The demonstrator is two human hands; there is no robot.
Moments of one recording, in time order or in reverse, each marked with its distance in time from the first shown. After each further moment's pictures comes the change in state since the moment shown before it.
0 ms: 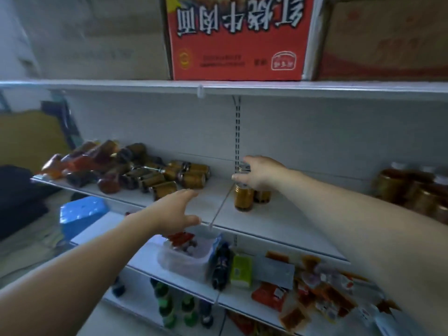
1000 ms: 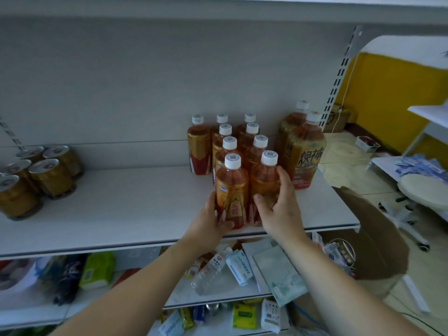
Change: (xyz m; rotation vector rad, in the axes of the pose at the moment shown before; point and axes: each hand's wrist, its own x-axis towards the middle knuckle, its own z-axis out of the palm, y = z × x) left_hand 0.118 0.470 0.268 -0.721 -0.184 0.309; right_hand -0.272 0.439 0.040 0.506 0.708 0.446
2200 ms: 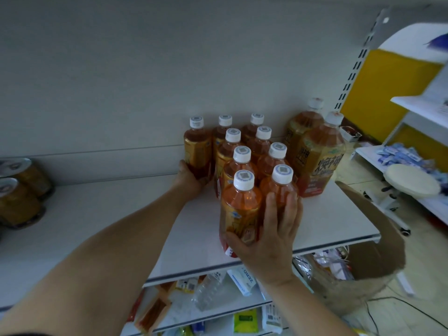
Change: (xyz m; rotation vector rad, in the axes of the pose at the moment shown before) left_hand 0.174 -0.047 -0.066 -0.010 0.163 -0.204; right_hand -0.006 0.005 0.089 -0.414 0.439 -0.272
